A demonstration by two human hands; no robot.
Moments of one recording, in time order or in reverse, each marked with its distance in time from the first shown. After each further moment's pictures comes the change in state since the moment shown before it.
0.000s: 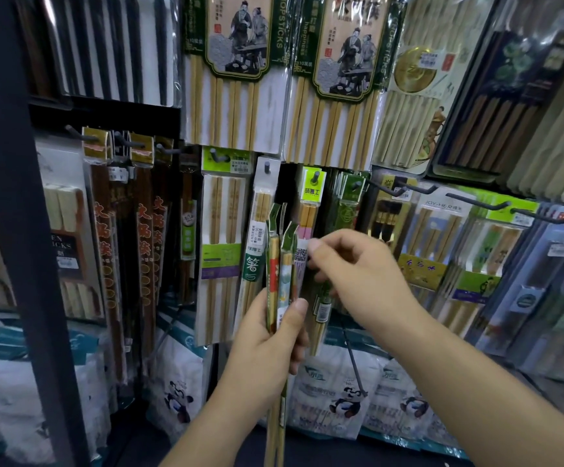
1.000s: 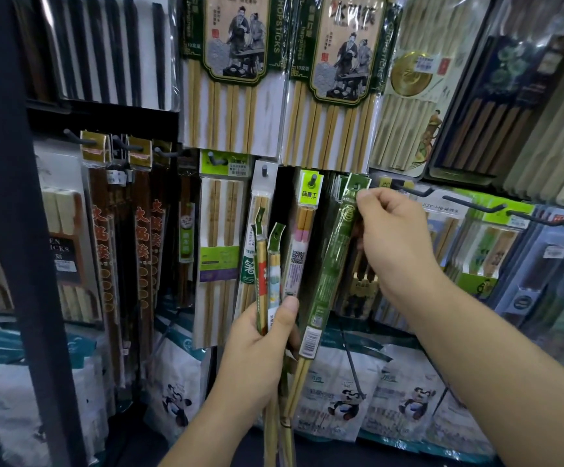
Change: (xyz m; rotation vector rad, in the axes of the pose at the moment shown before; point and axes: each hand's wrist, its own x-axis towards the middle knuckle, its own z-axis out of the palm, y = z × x) left_hand -0.002 0.005 -0.001 0.078 0.118 -0.025; right_hand 0.042 -0.012 -0.023 0.101 0.302 -0.018
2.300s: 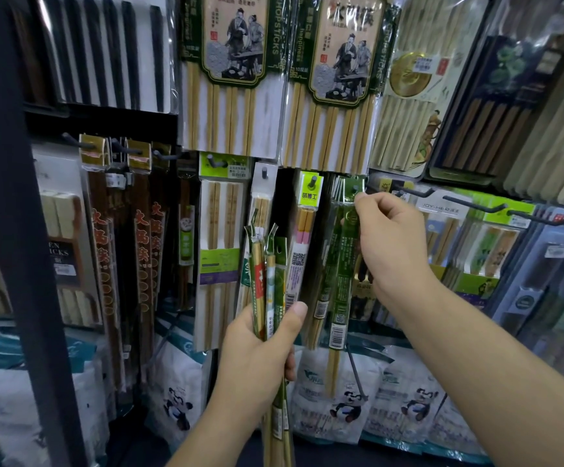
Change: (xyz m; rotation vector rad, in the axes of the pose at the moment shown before) left_hand 0.001 -0.007 -0.003 -0.057 -0.016 0.033; right_hand 0.004 0.012 0.007 0.130 0.055 0.022
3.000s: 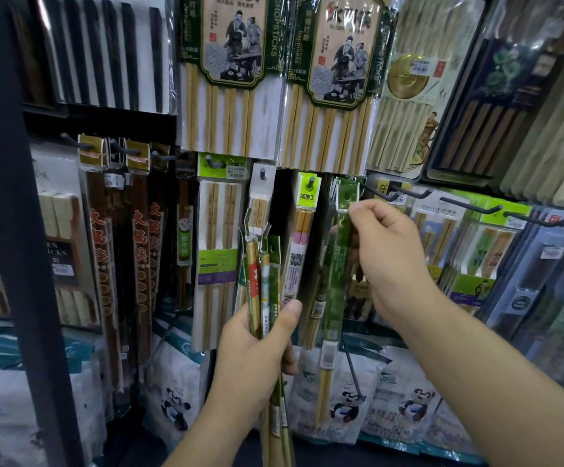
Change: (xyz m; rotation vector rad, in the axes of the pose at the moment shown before) left_hand 0.000 0.003 0.002 -0.079 0.038 -0.020; right_hand -0.022 -0.014 -0.003 0.037 -0.114 0.076
